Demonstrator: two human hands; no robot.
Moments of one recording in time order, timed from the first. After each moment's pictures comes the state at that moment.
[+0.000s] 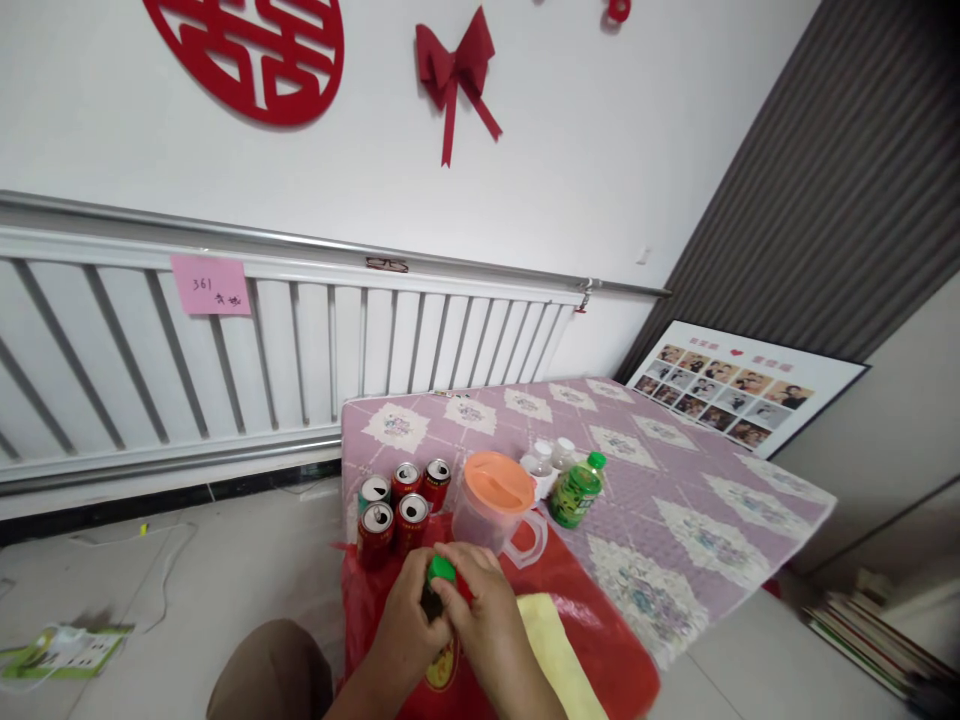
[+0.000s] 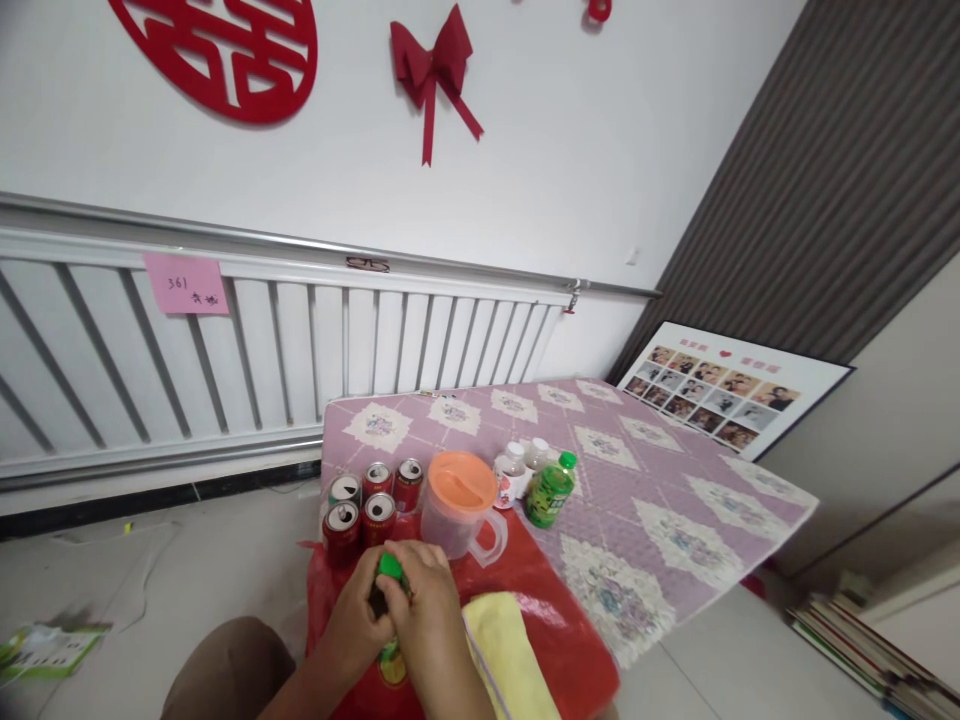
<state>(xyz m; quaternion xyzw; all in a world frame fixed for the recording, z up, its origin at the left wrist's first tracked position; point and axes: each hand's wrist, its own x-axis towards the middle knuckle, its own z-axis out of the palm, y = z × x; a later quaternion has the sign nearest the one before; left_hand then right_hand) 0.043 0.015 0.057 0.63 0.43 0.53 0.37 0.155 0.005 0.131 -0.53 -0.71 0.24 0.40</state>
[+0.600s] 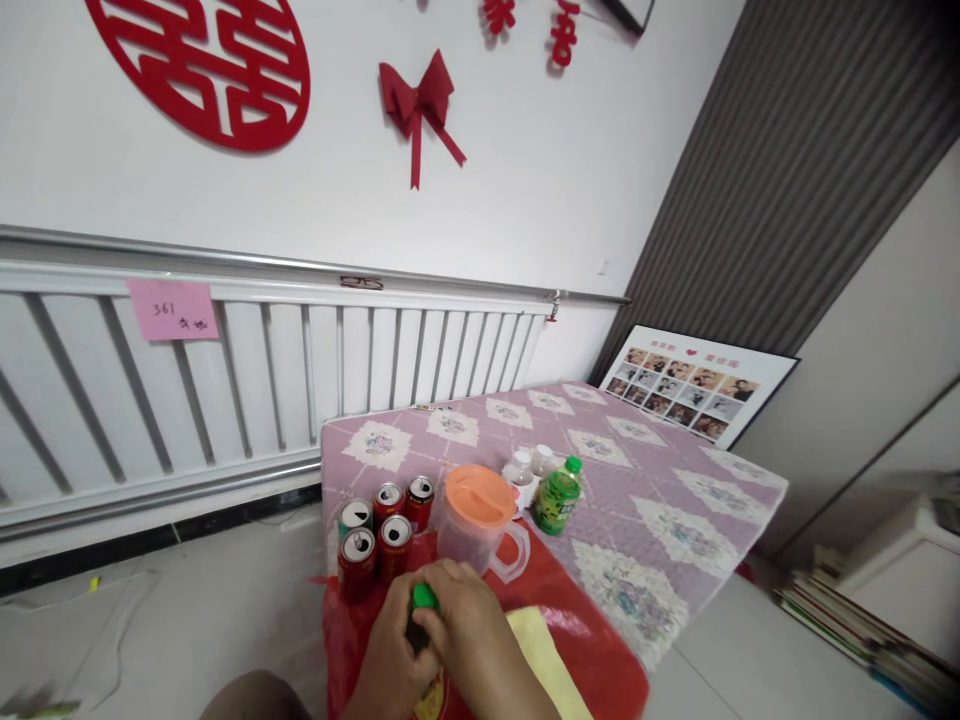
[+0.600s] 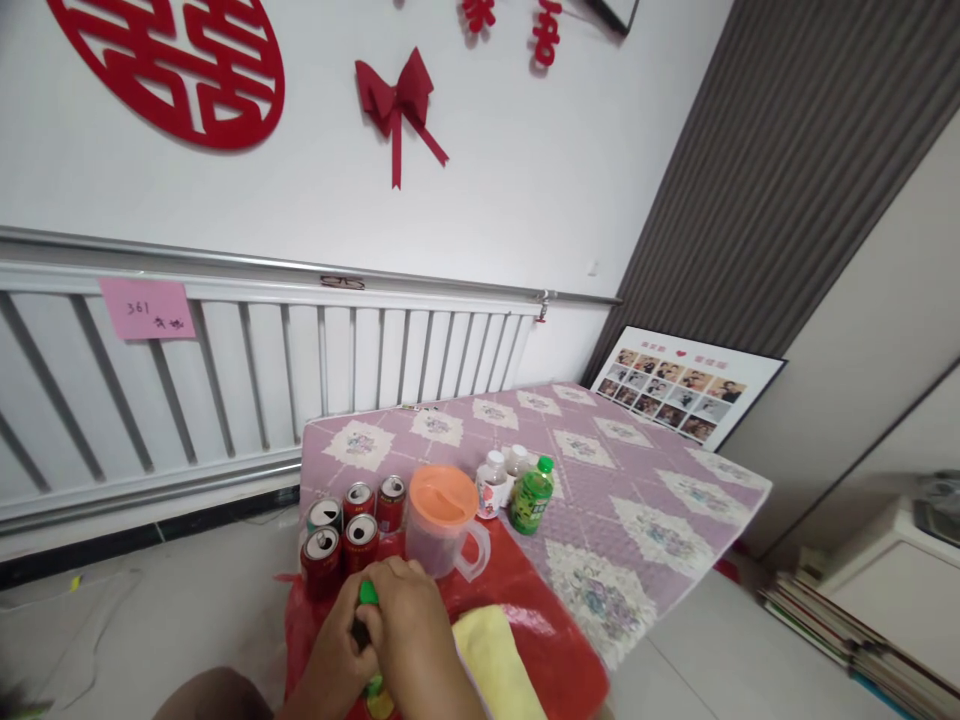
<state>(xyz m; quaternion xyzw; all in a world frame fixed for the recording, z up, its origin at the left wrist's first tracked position) 0.045 0.018 0.049 0.63 0.42 0.54 0.36 0.153 0.006 0.158 -0.57 -0.77 0.17 0.21</state>
